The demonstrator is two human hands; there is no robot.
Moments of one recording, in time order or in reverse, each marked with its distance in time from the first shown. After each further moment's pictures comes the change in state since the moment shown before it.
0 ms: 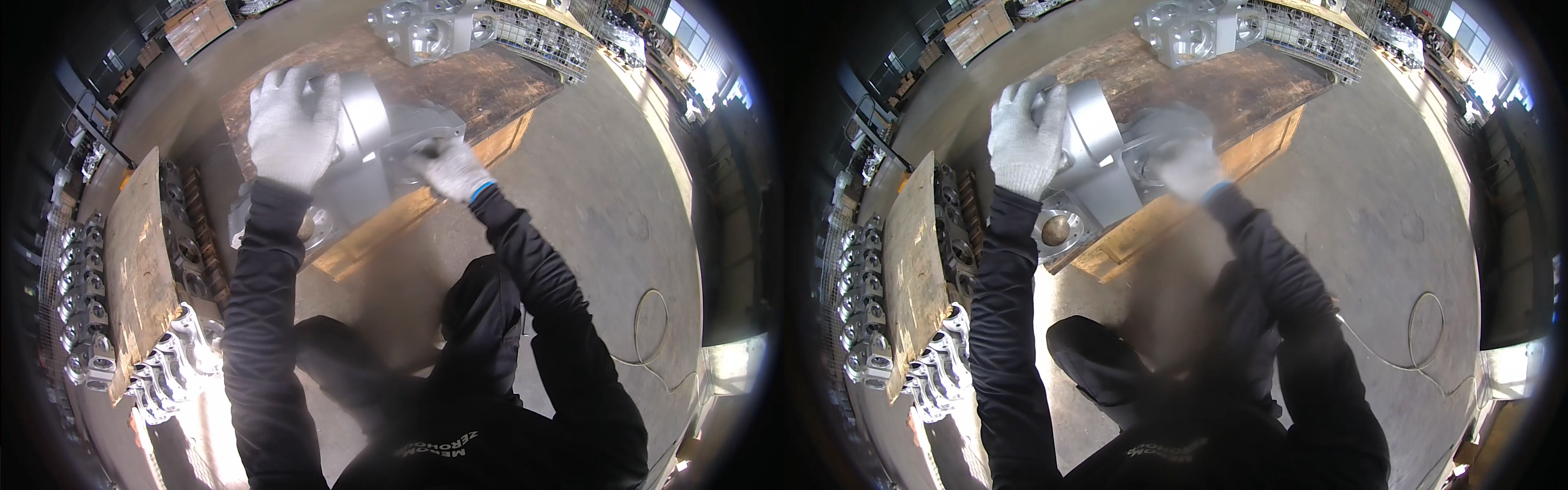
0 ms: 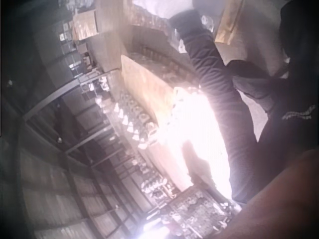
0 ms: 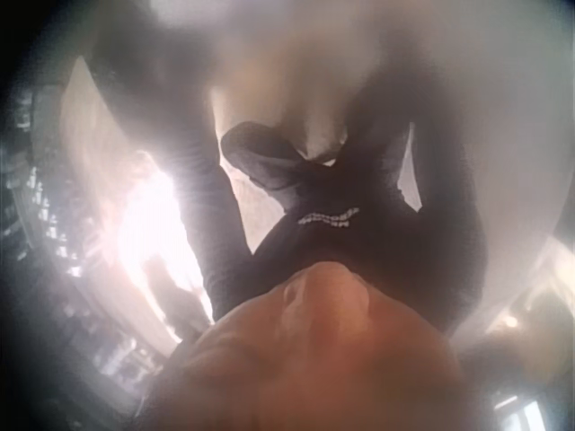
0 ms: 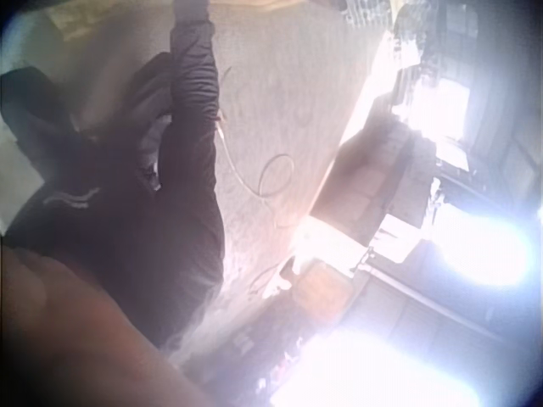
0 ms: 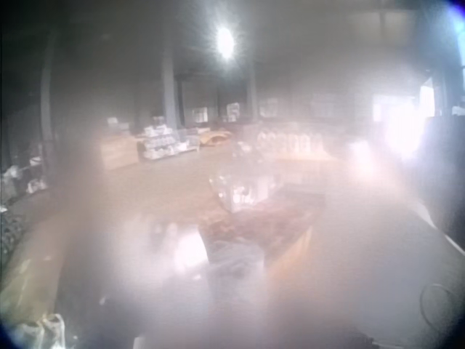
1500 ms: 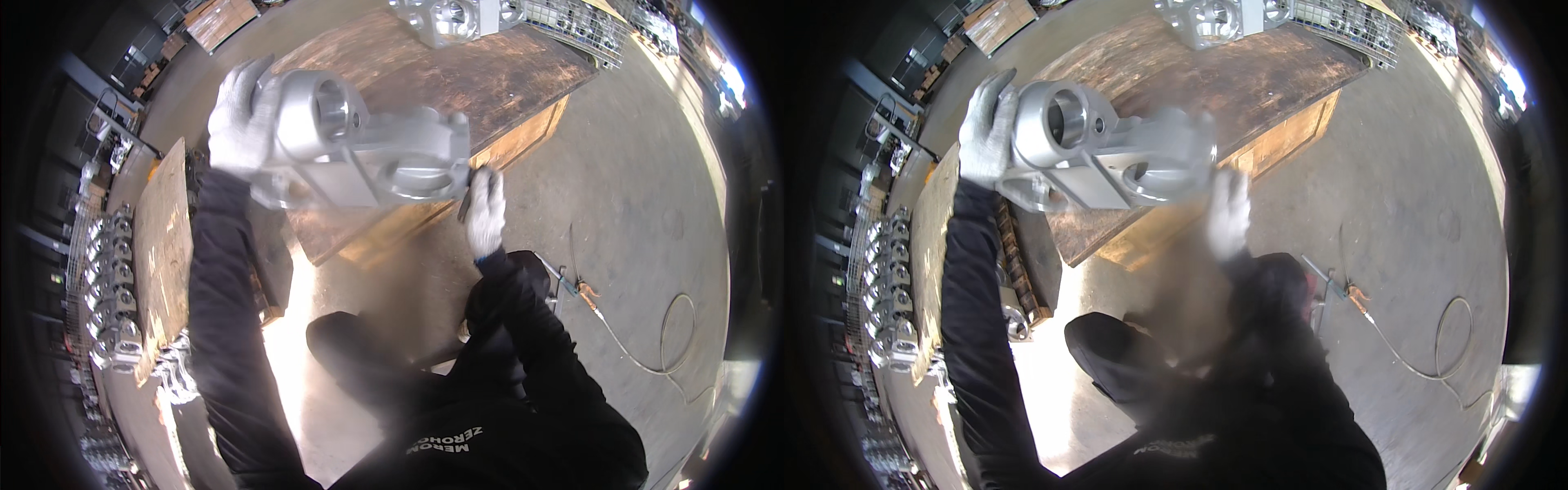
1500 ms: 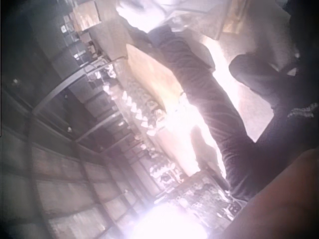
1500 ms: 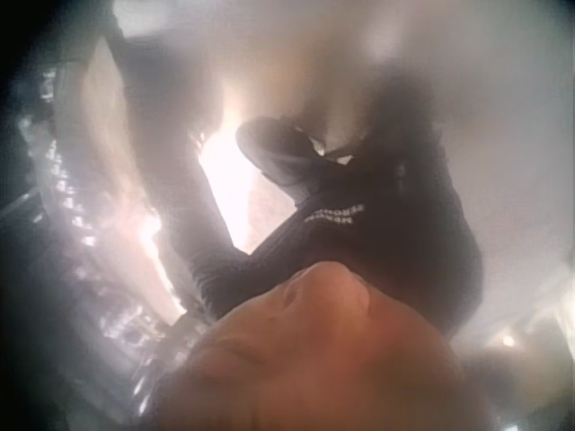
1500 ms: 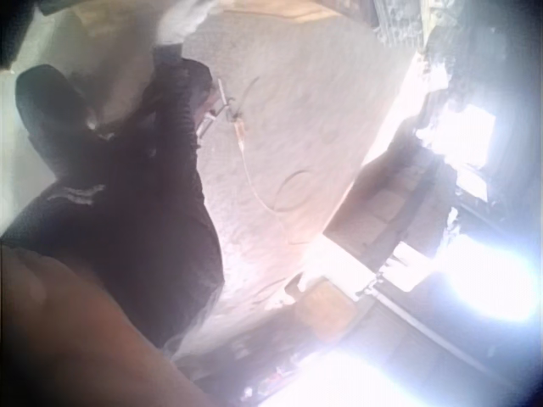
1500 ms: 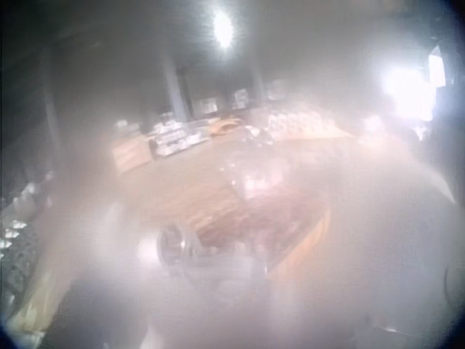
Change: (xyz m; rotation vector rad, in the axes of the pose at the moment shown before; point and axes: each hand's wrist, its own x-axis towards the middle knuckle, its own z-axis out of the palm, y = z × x) left_hand 0.031 -0.082 -0.023 -0.061 -0.179 0.111; right_hand -0.049 0.092 0.106 0.552 0.691 0.248
